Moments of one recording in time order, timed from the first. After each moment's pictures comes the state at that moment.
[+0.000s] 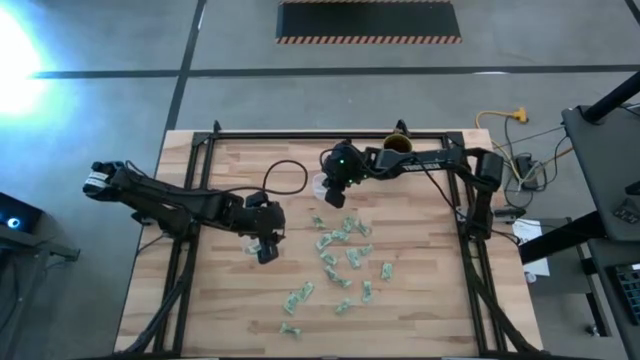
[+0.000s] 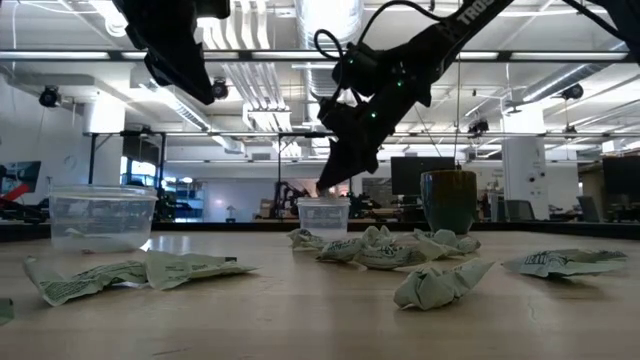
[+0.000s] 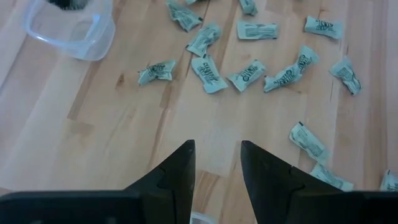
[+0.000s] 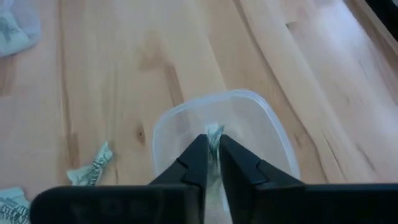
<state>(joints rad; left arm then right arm) -0.22 1.26 1.02 -0.70 -0.20 -0.47 -0.32 1.88 1.23 -0.18 -0.11 0.03</state>
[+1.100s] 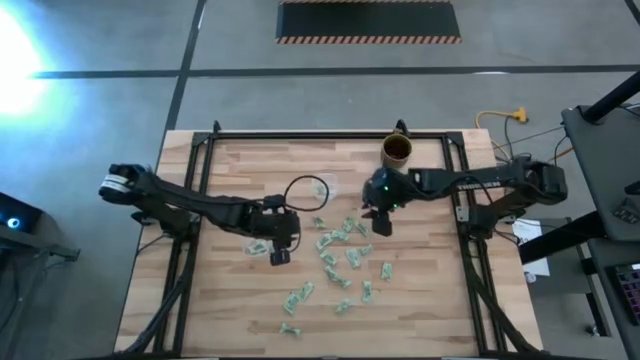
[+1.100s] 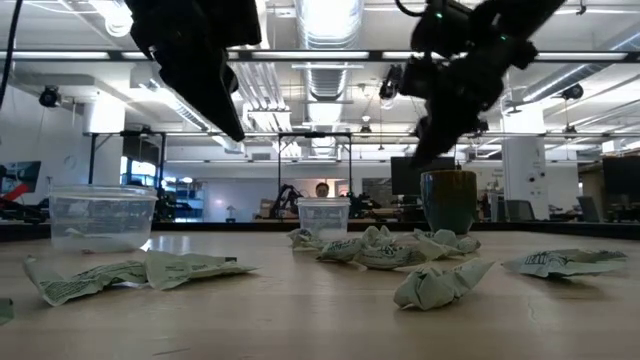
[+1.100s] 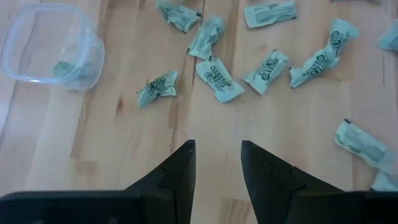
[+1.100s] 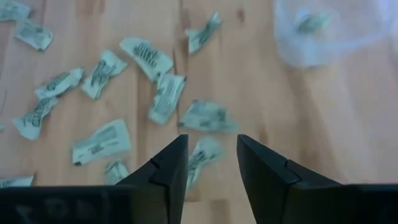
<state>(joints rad) -0.20 1.42 1.02 -0.56 -0.23 -0.26 -0.17 1.40 0.79 -0.31 -0.17 0.04</state>
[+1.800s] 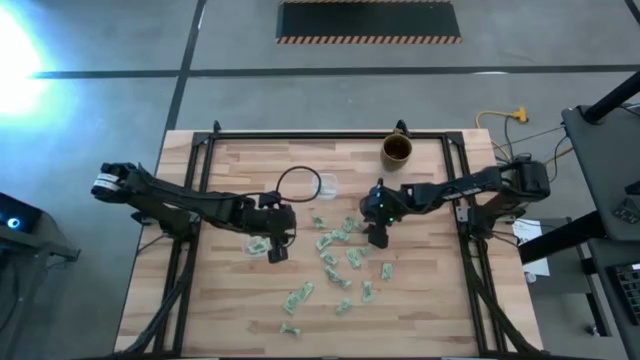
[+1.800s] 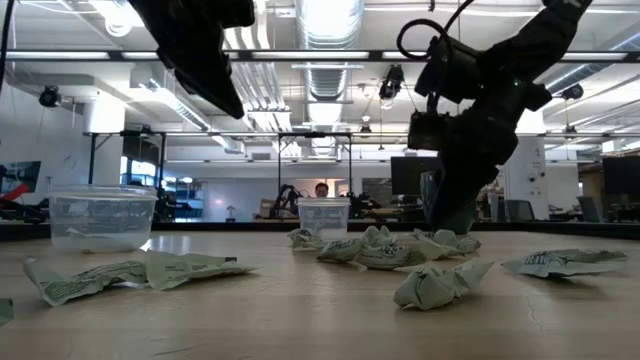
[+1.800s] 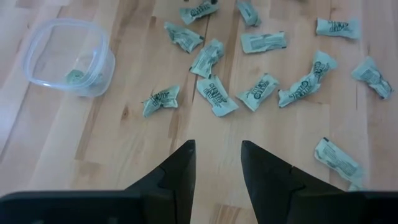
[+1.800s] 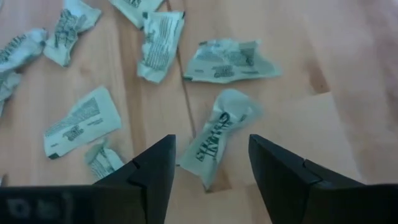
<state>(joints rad) -0.20 1.35 1.02 -0.57 -0.23 -0.31 -0.12 1.55 0.66 -0.11 -0.16 0.22</state>
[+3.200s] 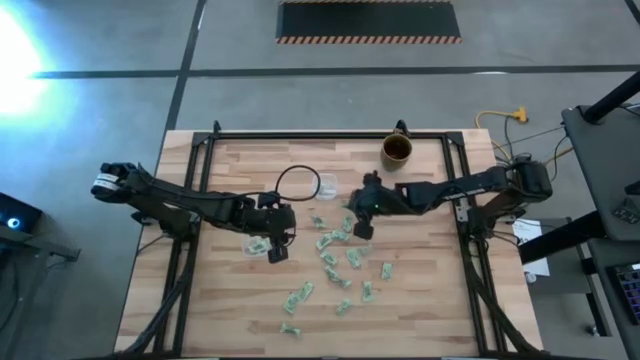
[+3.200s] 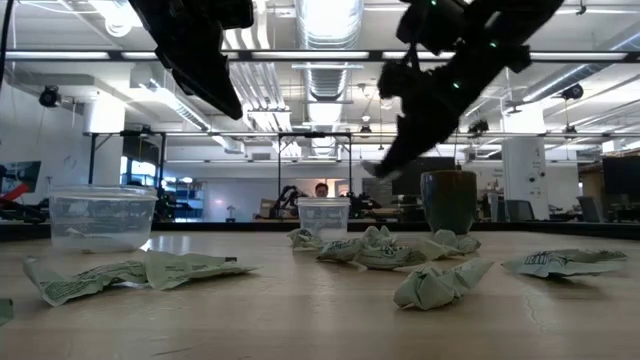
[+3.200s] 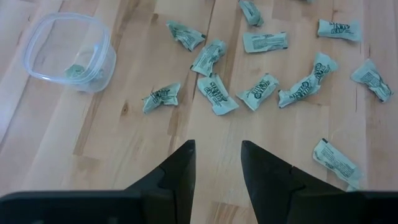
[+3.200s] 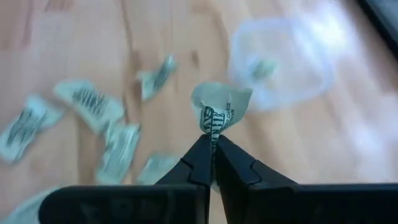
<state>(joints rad) -0.20 1.35 1.02 -0.58 -0.23 -0.34 -0.05 1.54 0.84 -0.11 0.21 0.07</state>
